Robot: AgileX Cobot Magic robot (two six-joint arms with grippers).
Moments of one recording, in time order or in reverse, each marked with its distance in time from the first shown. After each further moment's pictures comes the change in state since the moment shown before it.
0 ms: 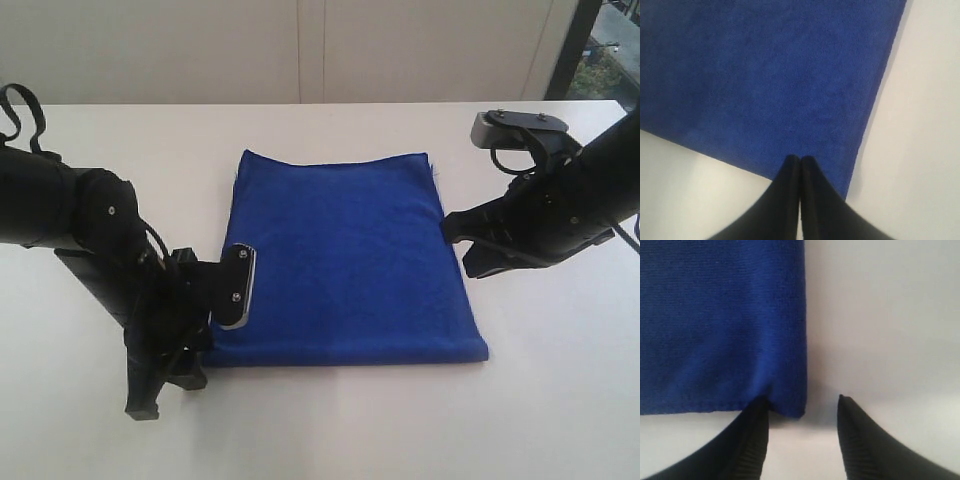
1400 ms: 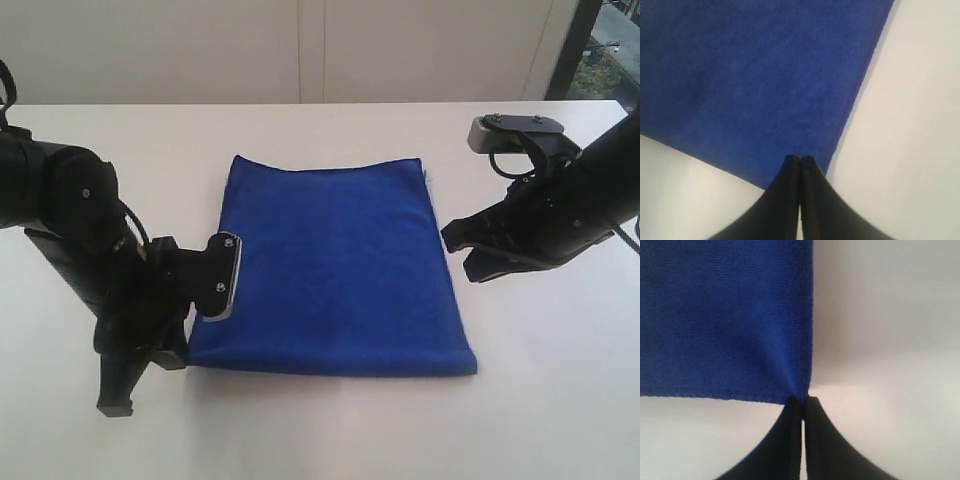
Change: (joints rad) left arm 0.000 -0.094 0.002 0.119 0.116 -0.126; right arm 0.000 0.000 0.000 -0.008 0.018 -0.043
